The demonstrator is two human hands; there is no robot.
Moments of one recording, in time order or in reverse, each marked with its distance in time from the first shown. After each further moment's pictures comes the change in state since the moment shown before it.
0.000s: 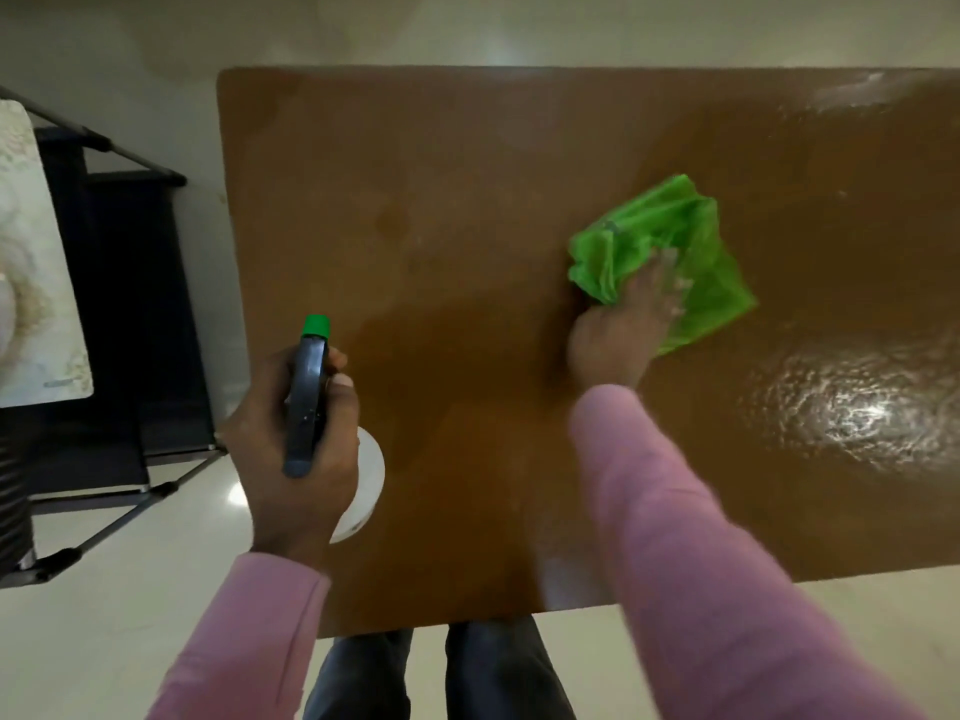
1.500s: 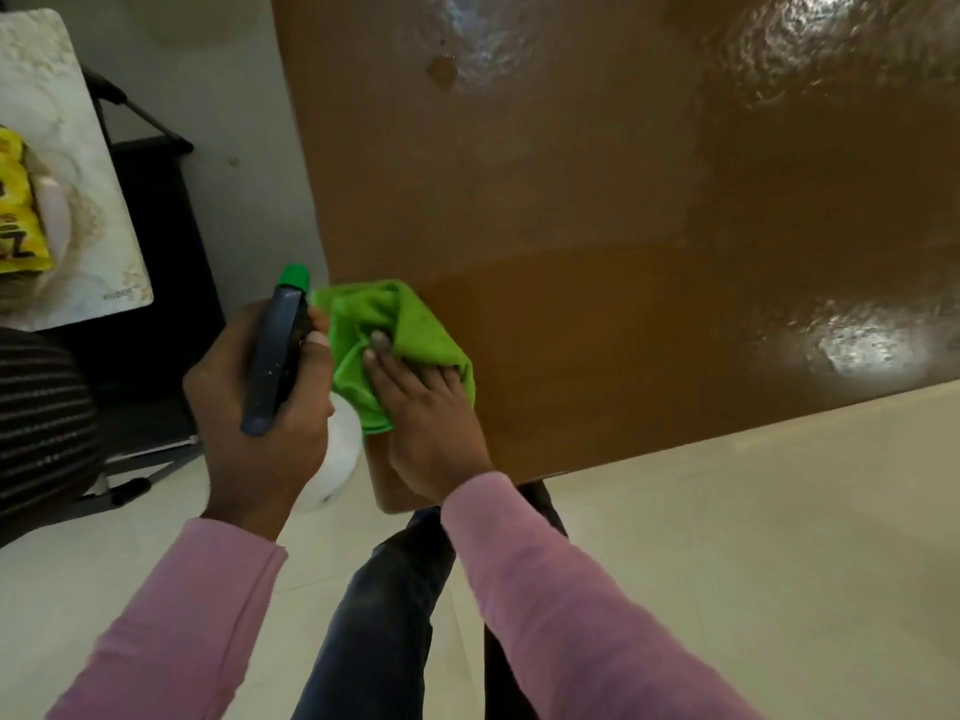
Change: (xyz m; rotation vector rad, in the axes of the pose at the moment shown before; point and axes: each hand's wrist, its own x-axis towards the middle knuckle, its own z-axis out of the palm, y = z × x) left_hand -0.059 -0.049 -0.128 -0.016 -0.141 0.147; right_hand -0.295 -0.036 0.116 -0.024 -0.353 -0.750
